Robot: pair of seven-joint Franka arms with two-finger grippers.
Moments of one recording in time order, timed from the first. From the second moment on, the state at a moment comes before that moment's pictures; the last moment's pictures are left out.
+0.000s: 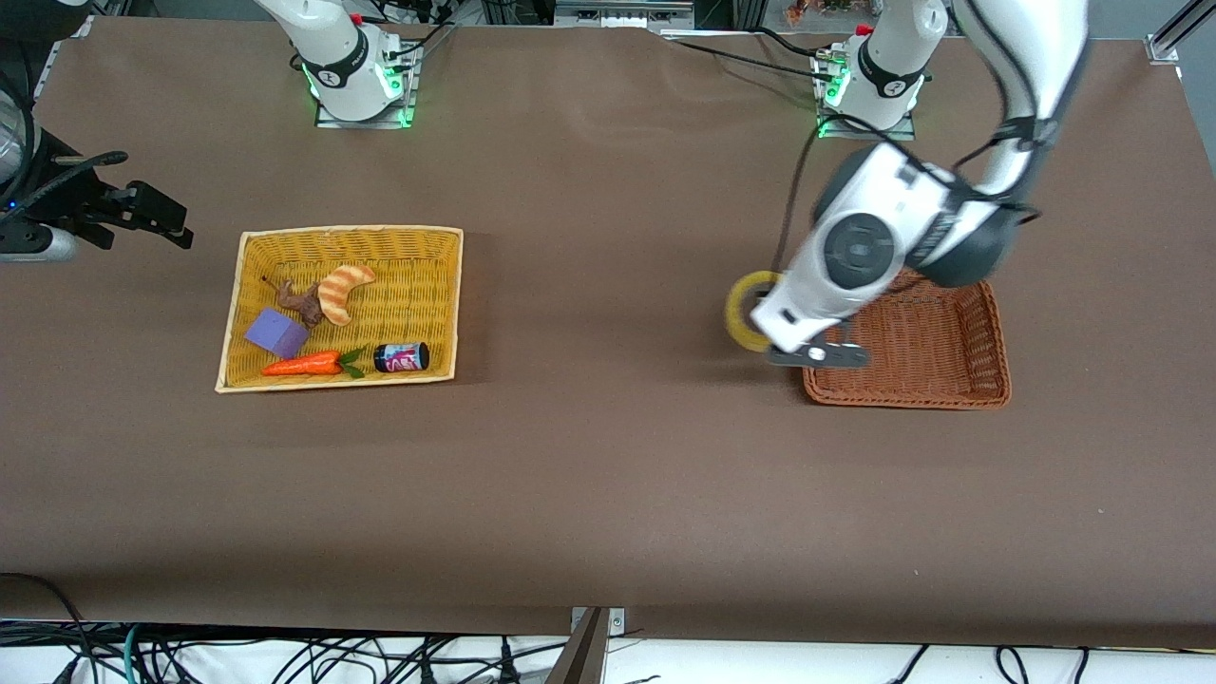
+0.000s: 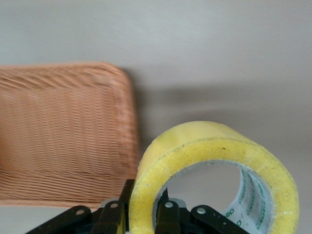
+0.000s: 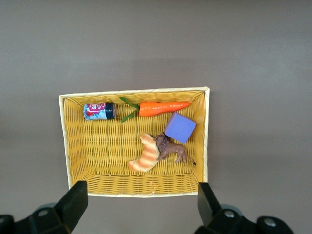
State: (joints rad) left arm -0.02 0.40 -0.38 -1.69 0.17 1.82 -0.38; right arm 0.00 -0.02 0.01 -1.70 0.02 1.68 0.00
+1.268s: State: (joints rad) left arm 0.01 0.38 -0.01 -2.11 0.16 2.39 0.07; right arm 0.00 -0.02 0.01 -1.70 0.02 1.67 -0.01
